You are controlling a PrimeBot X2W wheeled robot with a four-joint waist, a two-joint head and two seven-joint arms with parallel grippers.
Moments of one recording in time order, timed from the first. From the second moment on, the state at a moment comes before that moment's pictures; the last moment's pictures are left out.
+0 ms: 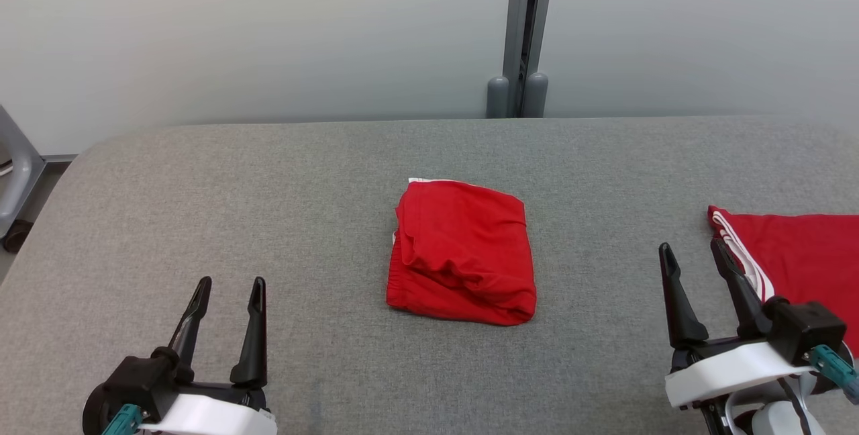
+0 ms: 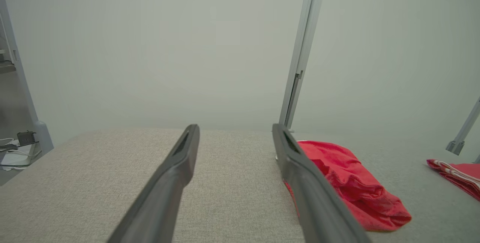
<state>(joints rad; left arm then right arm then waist) 0.01 0.05 -0.01 0.16 -0.22 -0.11 -0.26 -0.11 -0.08 0.07 0.24 0.25 0.13 -0.26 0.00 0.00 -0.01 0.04</state>
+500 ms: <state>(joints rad) 0.01 0.05 -0.02 0.17 -0.23 -0.11 -0.26 -0.13 -0.08 0.09 0.30 0.25 0.13 -0.26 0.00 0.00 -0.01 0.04</state>
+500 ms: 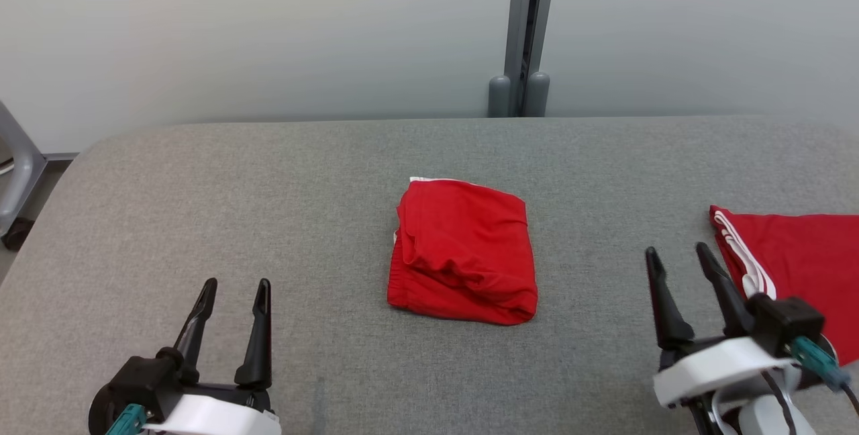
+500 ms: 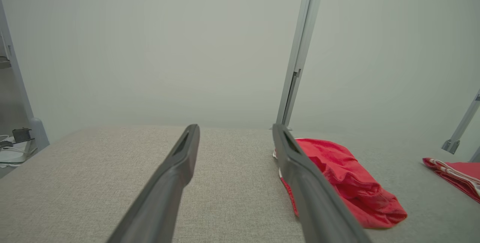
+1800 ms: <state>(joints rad) -0.09 0.05 -0.14 0.20 -0.31 -0.08 -0.26 -0.75 -0.12 0.23 1.08 0.70 0.13 0.41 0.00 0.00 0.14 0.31</state>
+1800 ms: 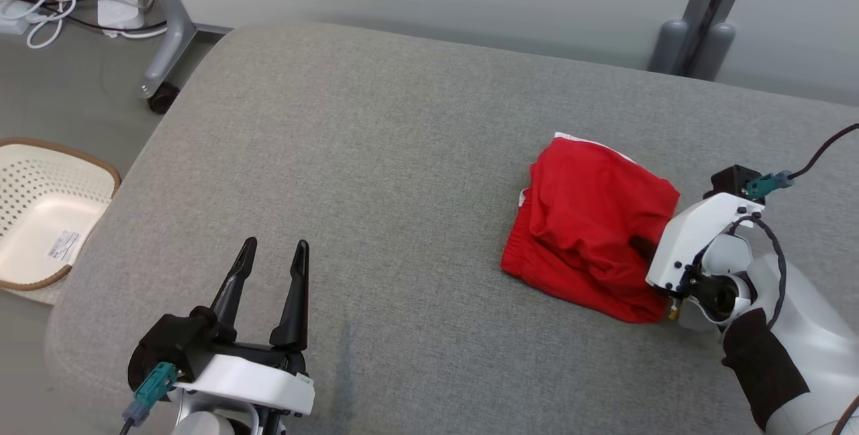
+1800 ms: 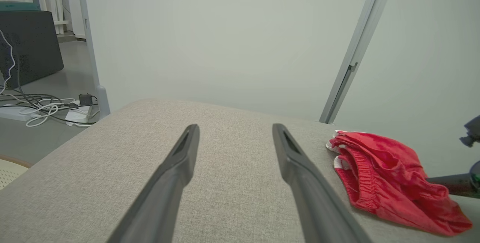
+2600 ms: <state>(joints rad) -0.07 0.05 -0.21 0.18 -0.26 -0.11 -0.26 -0.61 -0.17 0.41 0.85 0.83 0.13 0.33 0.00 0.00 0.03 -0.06</state>
